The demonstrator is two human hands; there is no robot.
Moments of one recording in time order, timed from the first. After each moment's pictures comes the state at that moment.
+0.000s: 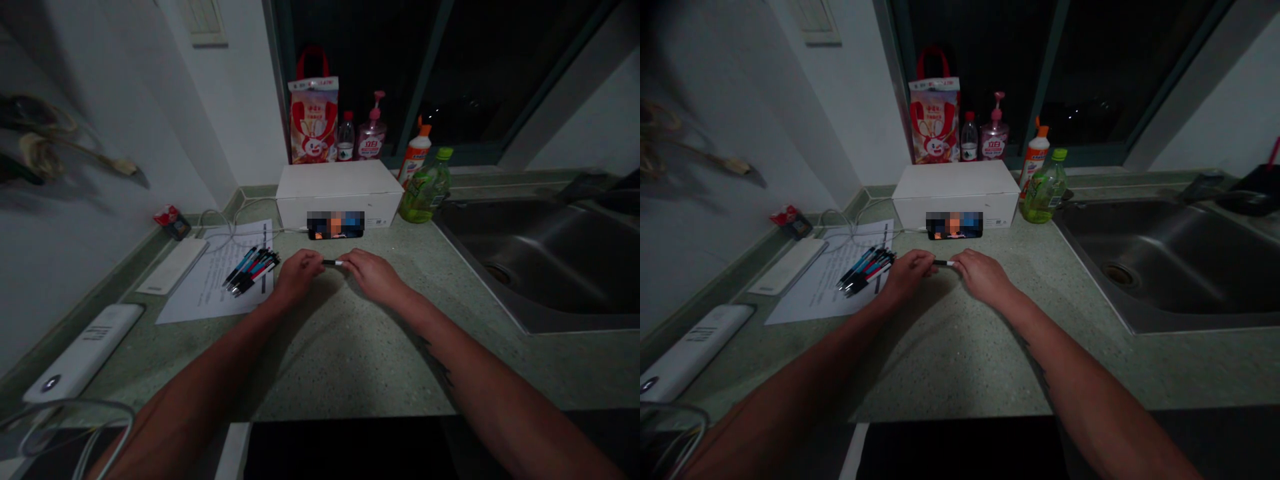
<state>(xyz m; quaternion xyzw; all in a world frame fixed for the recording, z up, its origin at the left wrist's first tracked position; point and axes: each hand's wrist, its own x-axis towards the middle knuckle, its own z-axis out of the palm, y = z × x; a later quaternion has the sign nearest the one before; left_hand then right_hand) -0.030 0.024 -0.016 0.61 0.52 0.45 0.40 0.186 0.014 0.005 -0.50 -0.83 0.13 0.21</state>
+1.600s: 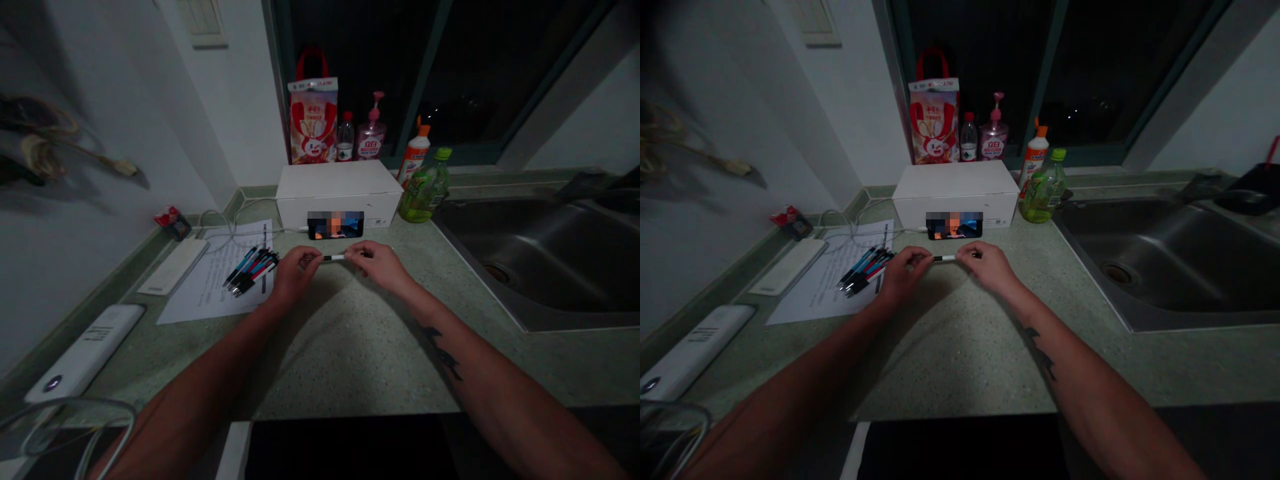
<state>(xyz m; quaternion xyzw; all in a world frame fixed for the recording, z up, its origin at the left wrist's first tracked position) -0.030 0.015 -0.004 0.68 0.52 0.46 0.24 0.194 0.029 -0.002 -0.51 -0.64 0.38 0.42</state>
